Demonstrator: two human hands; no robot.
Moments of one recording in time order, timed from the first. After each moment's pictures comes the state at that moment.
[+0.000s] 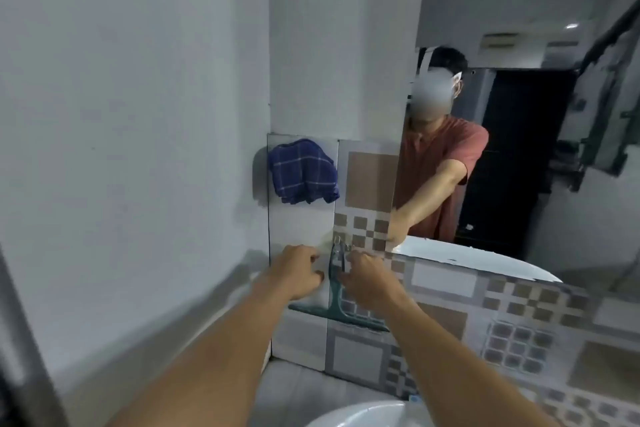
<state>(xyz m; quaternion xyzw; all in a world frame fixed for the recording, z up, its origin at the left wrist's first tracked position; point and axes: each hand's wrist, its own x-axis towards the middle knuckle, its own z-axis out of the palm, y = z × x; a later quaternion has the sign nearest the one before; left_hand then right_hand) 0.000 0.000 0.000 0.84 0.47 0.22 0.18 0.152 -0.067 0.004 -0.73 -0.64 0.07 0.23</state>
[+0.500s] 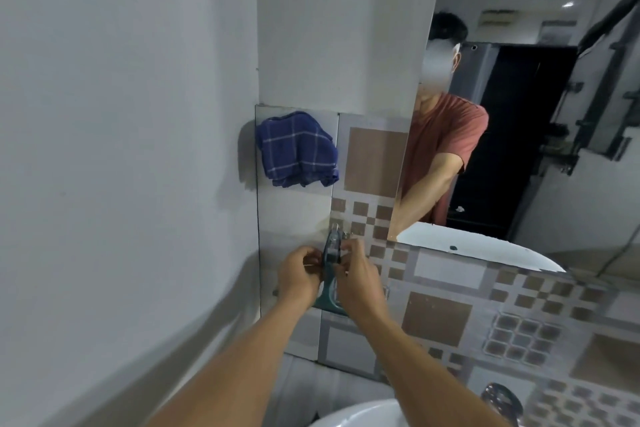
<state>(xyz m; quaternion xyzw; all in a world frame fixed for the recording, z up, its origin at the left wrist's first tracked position) 0.045 0.026 -0.070 0.61 0.49 0.44 0.44 0.141 -0.044 -0.050 -0.72 -0.53 0.12 0.43</state>
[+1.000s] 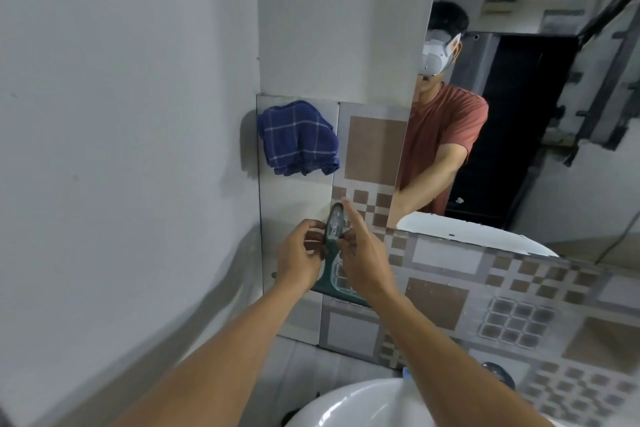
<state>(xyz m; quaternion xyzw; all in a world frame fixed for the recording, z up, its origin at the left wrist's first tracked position) 0.030 0.002 -0.040 0.67 0.43 0.47 0.39 0.146 -0.056 -0.024 -0.65 -0.57 0.12 0.48</state>
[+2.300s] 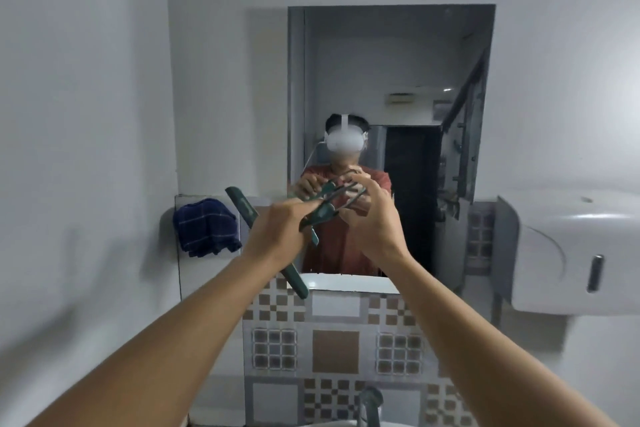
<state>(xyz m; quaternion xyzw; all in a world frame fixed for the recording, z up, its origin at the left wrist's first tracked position) 0.091 -0.132 0.170 0.87 0.19 0.46 -0.05 0.247 -0.228 0.178 -0.59 -0.53 -0.07 0.61</state>
